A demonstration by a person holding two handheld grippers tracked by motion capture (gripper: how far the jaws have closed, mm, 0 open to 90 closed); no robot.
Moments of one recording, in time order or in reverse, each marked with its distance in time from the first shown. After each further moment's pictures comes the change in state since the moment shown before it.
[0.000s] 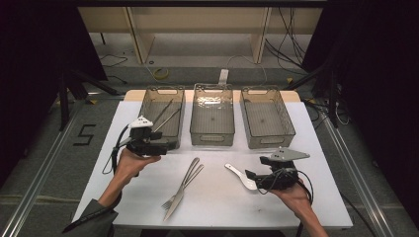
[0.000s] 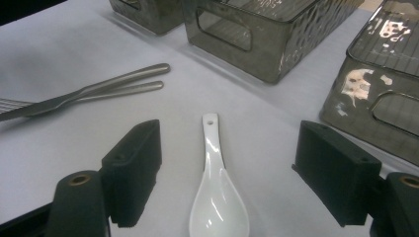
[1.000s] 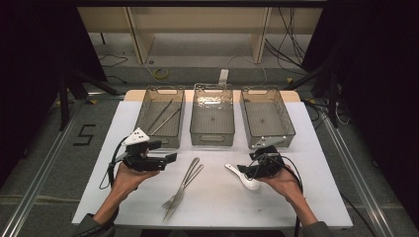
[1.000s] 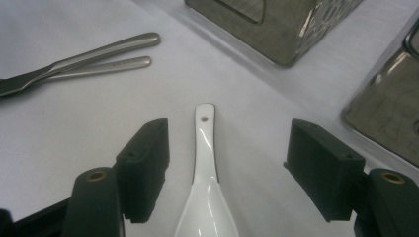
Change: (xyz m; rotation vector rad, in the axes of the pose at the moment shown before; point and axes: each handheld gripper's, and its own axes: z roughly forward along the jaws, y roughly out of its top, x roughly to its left) left arm -0.024 -0.025 -0.022 -0.083 -0.028 0.049; right arm -0.011 0.025 0.043 0.196 0.031 -0.032
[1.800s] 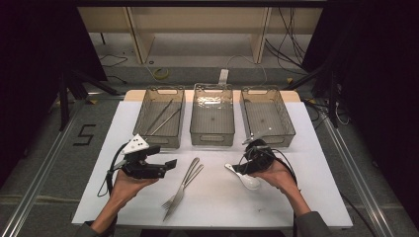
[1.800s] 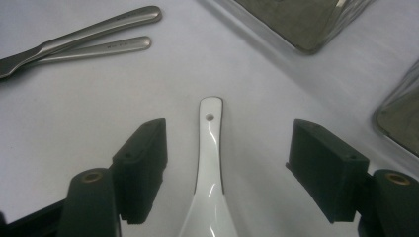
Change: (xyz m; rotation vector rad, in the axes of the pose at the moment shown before) left arm -0.013 -0.011 -0.009 -0.004 0.007 0.013; right arm -0.004 0.020 0.023 0.156 0.052 -0.006
